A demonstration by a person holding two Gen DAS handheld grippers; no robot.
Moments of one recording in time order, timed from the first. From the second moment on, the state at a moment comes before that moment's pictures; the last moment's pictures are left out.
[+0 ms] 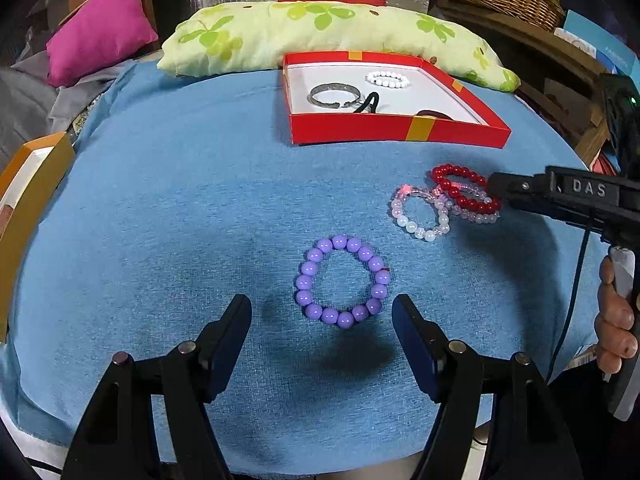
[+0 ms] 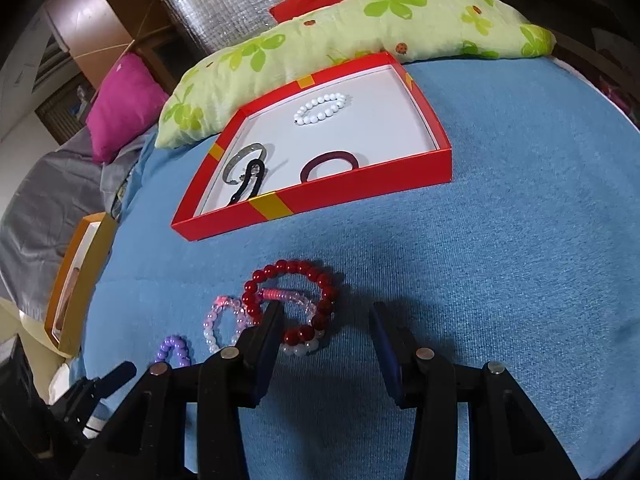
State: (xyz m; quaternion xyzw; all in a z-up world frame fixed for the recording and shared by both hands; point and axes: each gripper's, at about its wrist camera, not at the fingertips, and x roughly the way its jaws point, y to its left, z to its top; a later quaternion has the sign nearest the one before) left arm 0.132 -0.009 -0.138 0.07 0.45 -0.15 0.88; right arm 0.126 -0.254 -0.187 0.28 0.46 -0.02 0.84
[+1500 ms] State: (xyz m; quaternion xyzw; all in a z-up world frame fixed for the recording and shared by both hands) left arm 0.159 -0.027 -0.148 0.01 0.44 -0.16 0.88; right arm 0.114 -0.307 -0.195 0.25 0.47 -0.14 0.84
